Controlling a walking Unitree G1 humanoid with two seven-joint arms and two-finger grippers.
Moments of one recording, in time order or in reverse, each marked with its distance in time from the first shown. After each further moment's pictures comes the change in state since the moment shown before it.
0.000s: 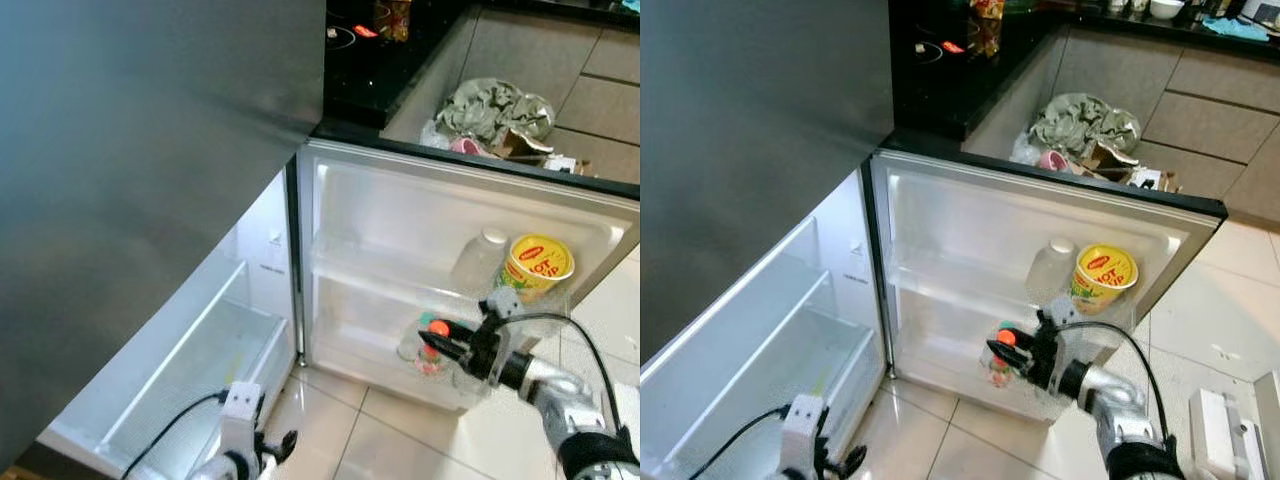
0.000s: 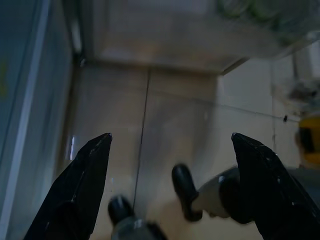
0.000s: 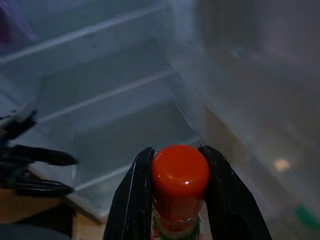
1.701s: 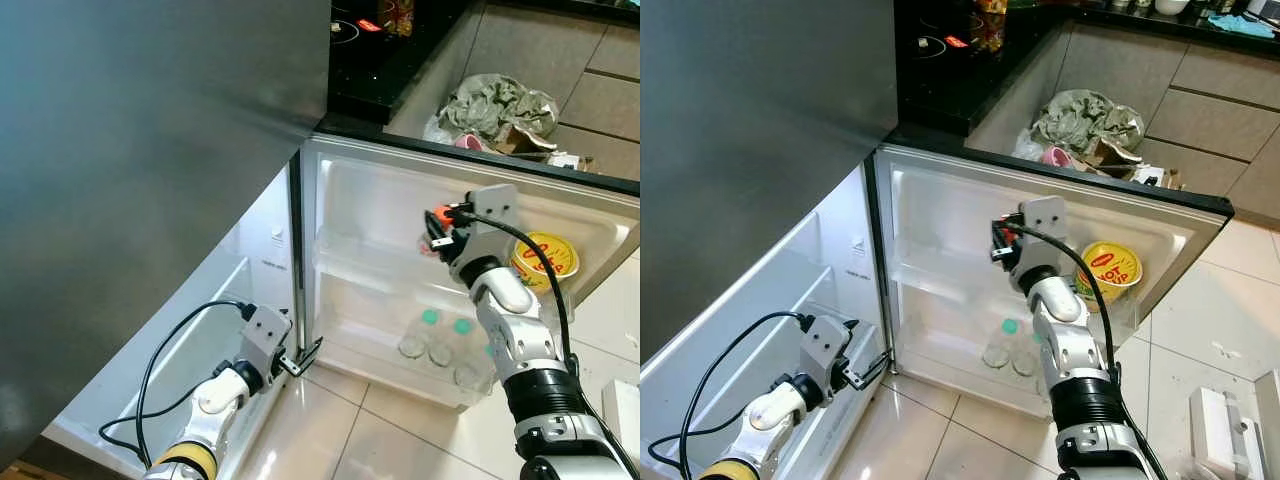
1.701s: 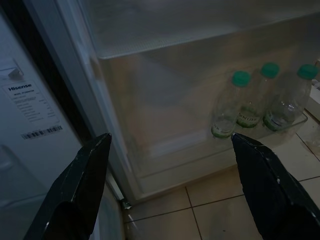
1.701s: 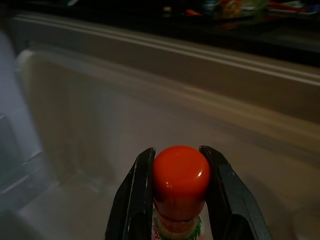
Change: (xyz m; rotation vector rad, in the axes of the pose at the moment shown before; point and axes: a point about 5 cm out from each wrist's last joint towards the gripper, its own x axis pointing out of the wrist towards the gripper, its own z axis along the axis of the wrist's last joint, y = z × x) left arm 0.009 -0.002 0.105 0.457 -0.415 -0.074; right arm 0.063 -0.009 0.099 -0.181 -0.265 -0.720
